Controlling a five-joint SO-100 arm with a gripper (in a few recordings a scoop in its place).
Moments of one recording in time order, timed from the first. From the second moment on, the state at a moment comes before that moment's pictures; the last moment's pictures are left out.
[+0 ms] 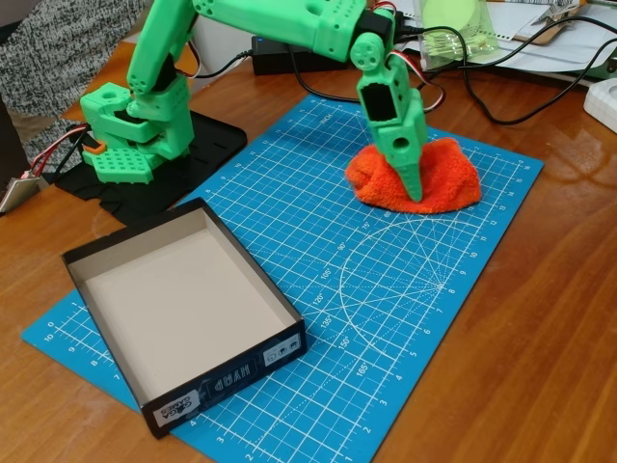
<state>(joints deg) -17.9 61.3 74.9 56.8 -97.8</state>
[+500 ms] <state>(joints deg) -18.3 75.0 63.3 64.0 -75.6</state>
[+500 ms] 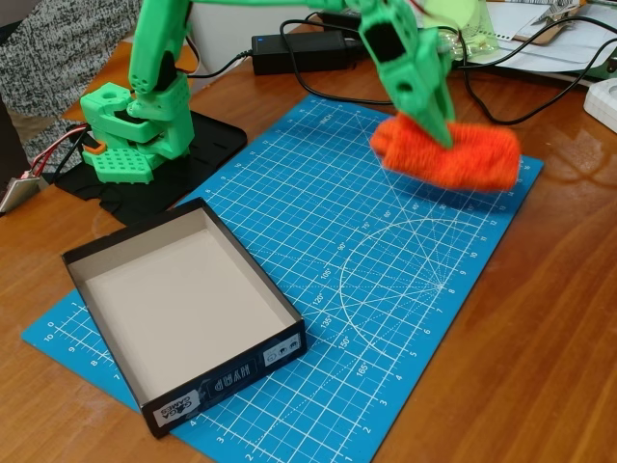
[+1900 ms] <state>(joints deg) 32.9 133.4 124.4 62.6 -94.7</state>
